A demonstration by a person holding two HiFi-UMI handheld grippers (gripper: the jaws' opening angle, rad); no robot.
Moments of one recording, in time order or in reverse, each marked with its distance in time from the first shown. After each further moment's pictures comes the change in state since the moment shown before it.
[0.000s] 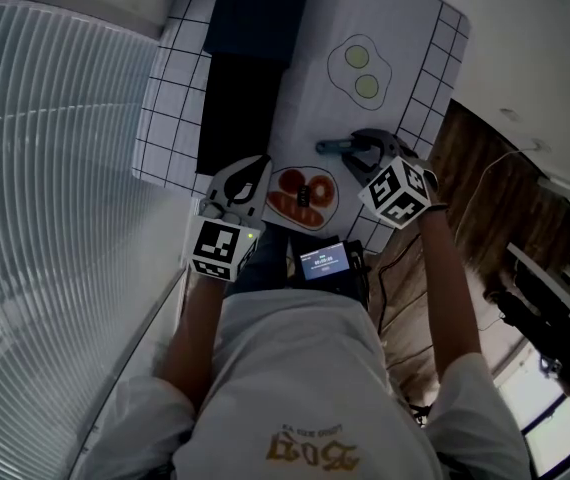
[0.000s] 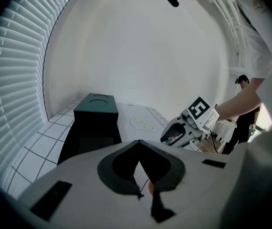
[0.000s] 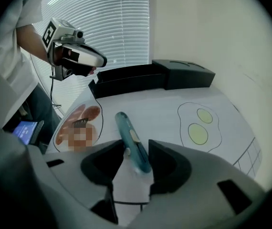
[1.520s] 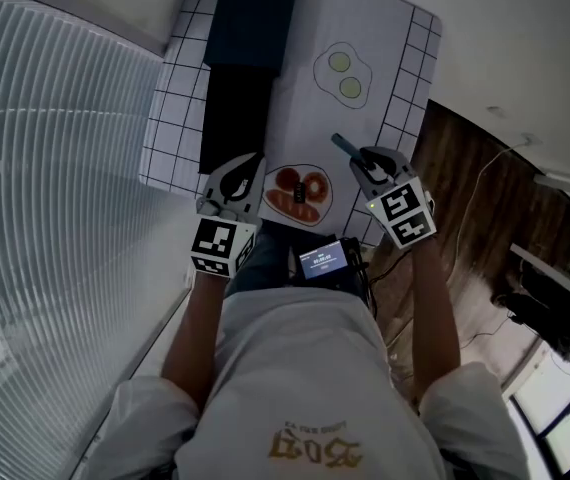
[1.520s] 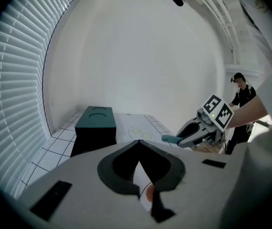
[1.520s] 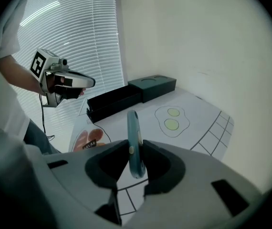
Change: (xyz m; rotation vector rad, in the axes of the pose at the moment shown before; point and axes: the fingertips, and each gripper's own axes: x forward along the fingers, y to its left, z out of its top) left arm -0.020 -0.010 0.029 0.057 -0.066 0.015; right arm -0.071 0.007 0.003 0.340 -0.168 -0.203
